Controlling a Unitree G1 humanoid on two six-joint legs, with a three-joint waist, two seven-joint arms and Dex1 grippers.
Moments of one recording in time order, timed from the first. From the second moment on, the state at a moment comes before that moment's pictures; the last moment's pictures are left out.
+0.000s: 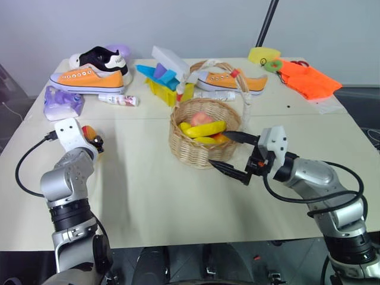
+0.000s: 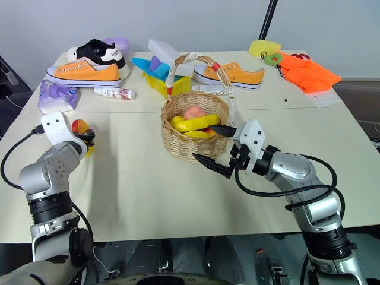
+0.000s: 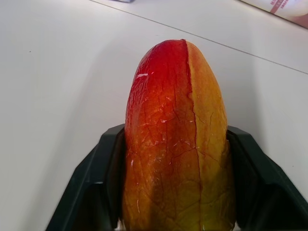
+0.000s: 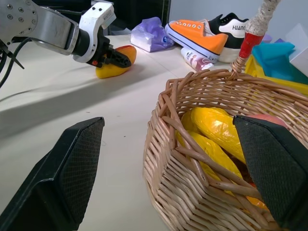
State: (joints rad) left arm -0.49 0.29 0.48 -0.04 -0.29 0.97 0.15; right arm -0.22 -0.61 0.00 -0.45 0.52 0.41 0.80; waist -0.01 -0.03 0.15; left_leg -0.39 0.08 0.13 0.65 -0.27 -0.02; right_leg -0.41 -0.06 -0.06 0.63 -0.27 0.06
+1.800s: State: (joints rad) left arm -0.35 0.53 0.19 -0.32 -0.56 0.61 -0.74; right arm 0.06 -0.44 -0.20 -0.62 0.43 0.31 0.46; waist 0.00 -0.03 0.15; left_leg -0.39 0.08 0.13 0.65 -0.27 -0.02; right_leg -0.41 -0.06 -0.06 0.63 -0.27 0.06
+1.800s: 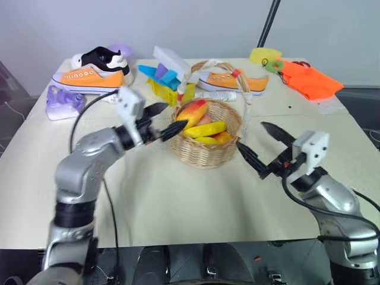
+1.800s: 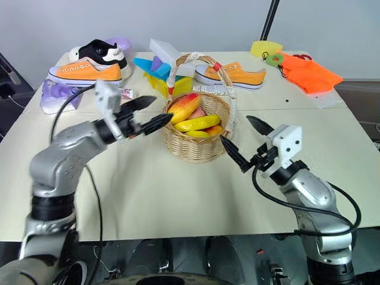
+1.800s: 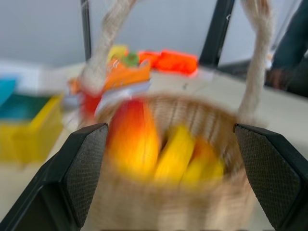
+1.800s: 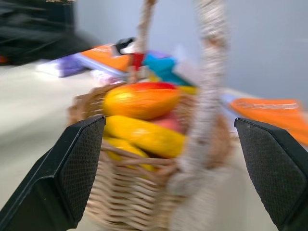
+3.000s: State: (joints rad) left arm 0.07 0.63 0.34 -0.45 -0.73 0.41 -0.94; right arm -0.35 -0.33 -0.04 -0.36 0.32 0.49 0.28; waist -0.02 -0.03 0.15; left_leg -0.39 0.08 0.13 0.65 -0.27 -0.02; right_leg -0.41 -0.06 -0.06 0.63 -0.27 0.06
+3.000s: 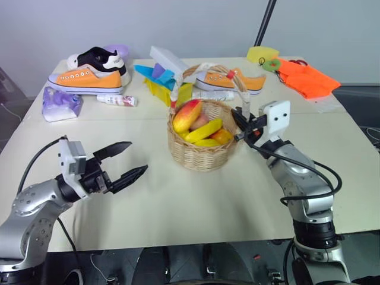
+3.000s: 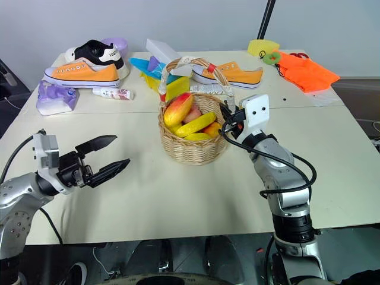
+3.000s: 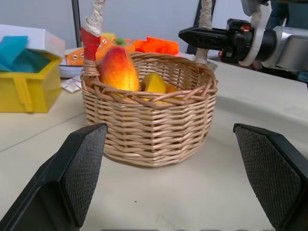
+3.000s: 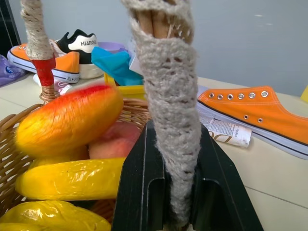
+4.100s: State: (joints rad) left arm -0.40 0.53 0.01 -0.10 -0.62 0.32 -1.15; right arm -0.10 -0.44 -0.69 -0.37 0.33 0.47 -0.01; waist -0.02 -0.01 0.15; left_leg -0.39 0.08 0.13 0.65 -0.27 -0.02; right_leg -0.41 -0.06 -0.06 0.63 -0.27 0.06
